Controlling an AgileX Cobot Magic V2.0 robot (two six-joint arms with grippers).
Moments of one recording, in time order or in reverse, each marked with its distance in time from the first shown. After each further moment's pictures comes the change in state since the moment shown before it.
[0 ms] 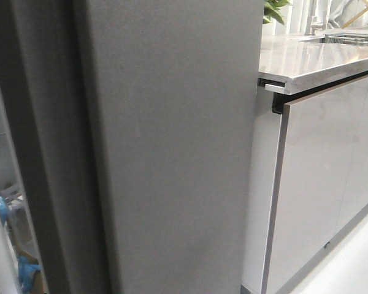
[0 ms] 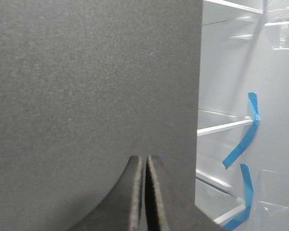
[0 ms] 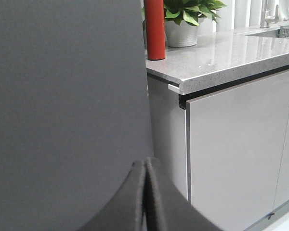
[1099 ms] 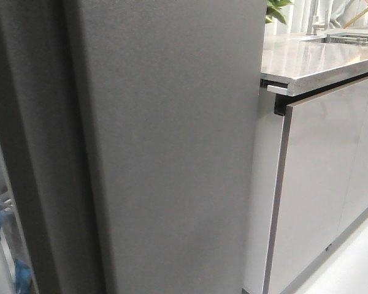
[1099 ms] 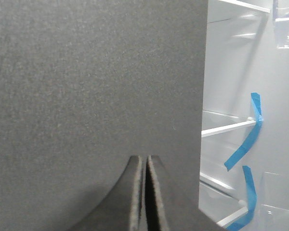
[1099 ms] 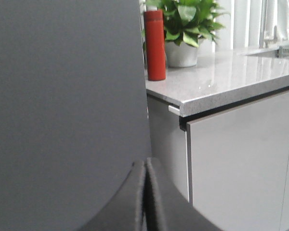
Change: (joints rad) left arm 0.000 0.000 0.000 0.000 0.000 0.000; right arm 0.000 0.000 0.000 0.012 -0.079 0.000
